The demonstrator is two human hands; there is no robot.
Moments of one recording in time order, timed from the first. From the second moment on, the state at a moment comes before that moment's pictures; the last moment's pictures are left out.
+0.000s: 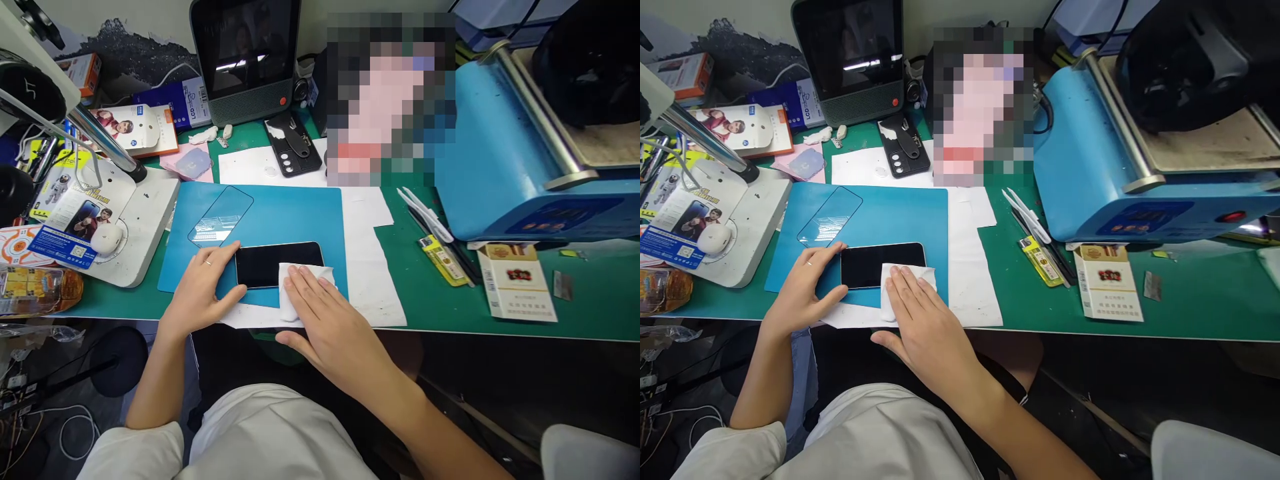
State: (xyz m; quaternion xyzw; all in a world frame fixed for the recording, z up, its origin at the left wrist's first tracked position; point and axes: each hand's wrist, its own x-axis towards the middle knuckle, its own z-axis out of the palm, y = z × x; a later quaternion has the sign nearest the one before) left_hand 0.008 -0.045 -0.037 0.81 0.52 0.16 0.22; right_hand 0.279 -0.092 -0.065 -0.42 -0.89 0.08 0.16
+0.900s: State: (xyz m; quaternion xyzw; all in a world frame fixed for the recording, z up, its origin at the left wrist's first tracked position) left_hand 0.006 -0.048 -0.040 0.79 0.53 0.18 0.27; right_hand 0.291 -0.087 -0.070 -0.46 -0.87 0.08 0.14
